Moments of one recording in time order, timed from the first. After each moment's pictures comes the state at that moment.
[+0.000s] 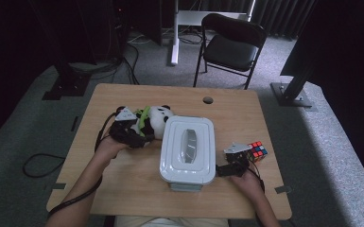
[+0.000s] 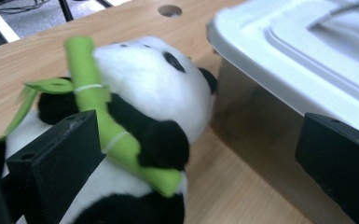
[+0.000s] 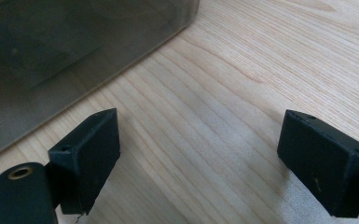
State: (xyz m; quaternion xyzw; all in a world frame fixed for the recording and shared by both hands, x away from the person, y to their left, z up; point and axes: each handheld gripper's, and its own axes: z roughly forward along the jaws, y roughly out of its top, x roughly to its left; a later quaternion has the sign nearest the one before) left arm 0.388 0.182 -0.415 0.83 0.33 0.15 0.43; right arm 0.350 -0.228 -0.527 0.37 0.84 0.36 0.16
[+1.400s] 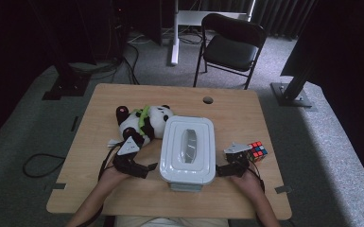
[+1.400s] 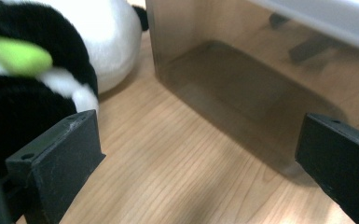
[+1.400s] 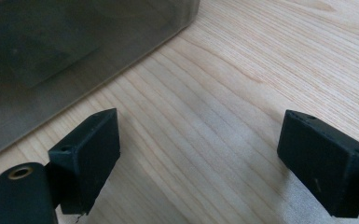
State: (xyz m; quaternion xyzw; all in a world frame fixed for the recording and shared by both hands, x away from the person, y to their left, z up) left arm 0.326 0.176 -0.480 0.83 0.31 0.14 0.45; right arm 0.349 -0.228 -0.527 0.37 0.84 0.36 0.16
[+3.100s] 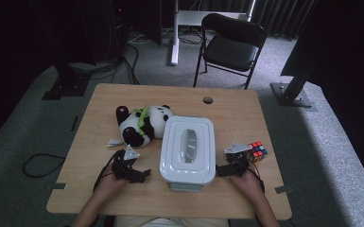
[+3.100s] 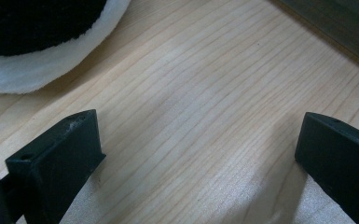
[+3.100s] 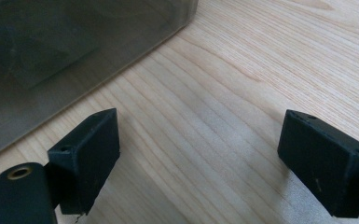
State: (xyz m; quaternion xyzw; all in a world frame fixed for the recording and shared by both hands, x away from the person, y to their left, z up) left arm 0.328 0.184 -0.525 0.85 0.38 0.16 0.33; right arm 0.349 -0.228 -0.527 0.38 0.84 0.36 0.16
